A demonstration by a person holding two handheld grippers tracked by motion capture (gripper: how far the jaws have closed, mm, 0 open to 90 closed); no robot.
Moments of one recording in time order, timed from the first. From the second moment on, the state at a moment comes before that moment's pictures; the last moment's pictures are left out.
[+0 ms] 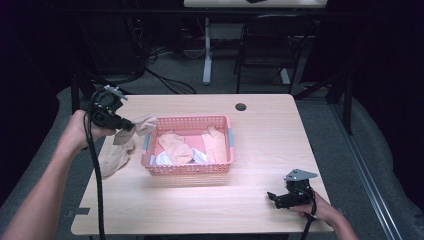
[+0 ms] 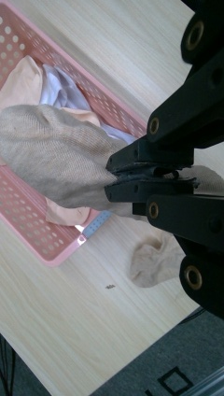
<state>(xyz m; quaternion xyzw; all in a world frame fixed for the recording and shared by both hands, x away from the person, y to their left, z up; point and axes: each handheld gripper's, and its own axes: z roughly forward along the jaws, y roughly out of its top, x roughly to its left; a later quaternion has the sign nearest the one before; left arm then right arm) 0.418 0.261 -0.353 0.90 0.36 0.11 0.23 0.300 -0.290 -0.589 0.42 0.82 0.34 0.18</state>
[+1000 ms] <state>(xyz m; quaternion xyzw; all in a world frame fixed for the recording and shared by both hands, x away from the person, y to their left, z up) 0.421 0.335 -0.464 0.83 0.51 0.08 0.23 0.300 -0.290 -0.589 0.42 0.82 0.34 0.18</state>
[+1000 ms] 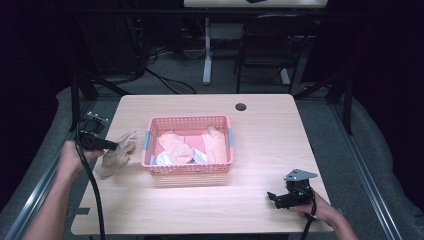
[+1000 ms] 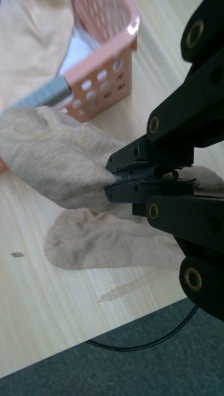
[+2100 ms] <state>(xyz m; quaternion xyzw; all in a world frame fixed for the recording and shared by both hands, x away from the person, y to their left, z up) 0.374 0.344 -0.488 0.75 0.56 0.17 0.30 0.300 -0.290 -0.589 0.42 0.82 0.34 0.18</state>
